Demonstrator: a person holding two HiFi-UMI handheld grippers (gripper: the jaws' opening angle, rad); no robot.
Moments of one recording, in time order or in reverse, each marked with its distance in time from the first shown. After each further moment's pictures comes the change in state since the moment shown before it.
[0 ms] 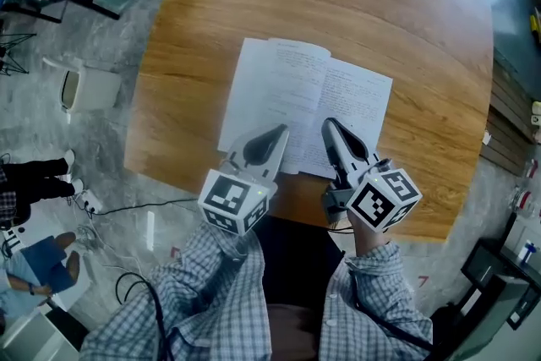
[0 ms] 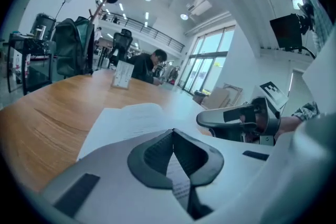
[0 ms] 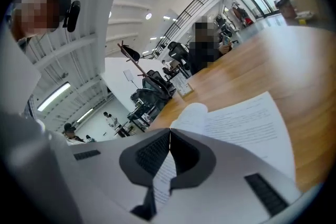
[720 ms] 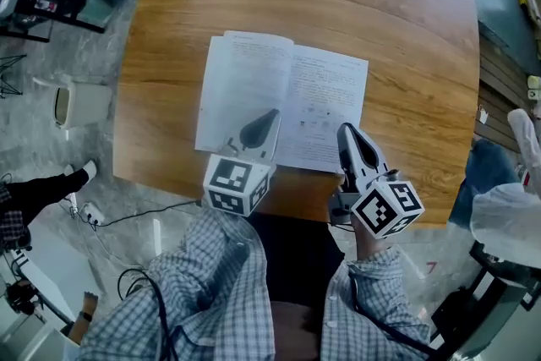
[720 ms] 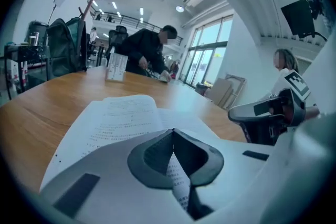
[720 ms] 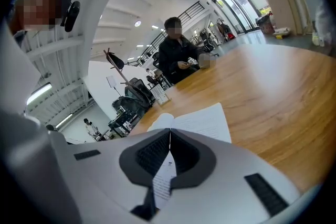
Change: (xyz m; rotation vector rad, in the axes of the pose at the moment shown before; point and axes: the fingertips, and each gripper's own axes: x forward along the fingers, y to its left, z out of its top) left arm 0.050 -0.009 -0.023 0.070 0.064 0.037; right arm -0.070 -0.061 0.005 0.027 -0.109 -0.198
